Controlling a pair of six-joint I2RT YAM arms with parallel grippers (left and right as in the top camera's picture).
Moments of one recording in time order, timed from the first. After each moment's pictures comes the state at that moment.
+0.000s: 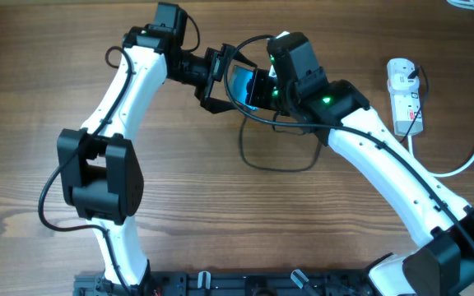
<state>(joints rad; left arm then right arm) -0.22 2.06 1.77 -1.02 1.09 -1.20 0.54 1.64 1.43 -0.60 -0.12 0.70</state>
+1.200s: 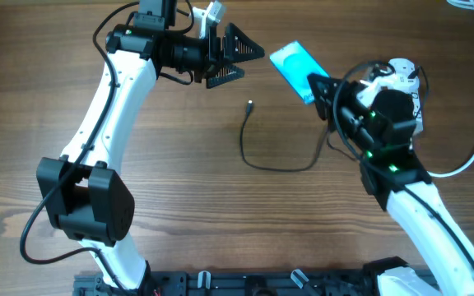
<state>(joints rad) -0.22 1.92 1.77 -0.82 1.12 -0.49 0.23 1.24 0.71 0.35 -0.32 1.42</state>
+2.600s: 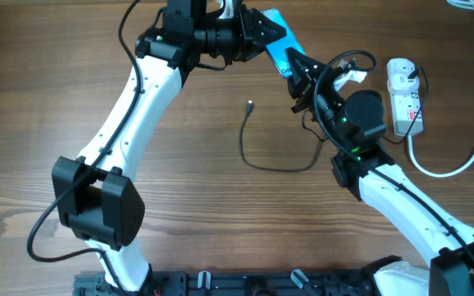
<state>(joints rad) -0.34 1.92 1.77 -0.41 0.91 -0.90 0.37 1.41 0.71 0.76 -0.18 1.86</state>
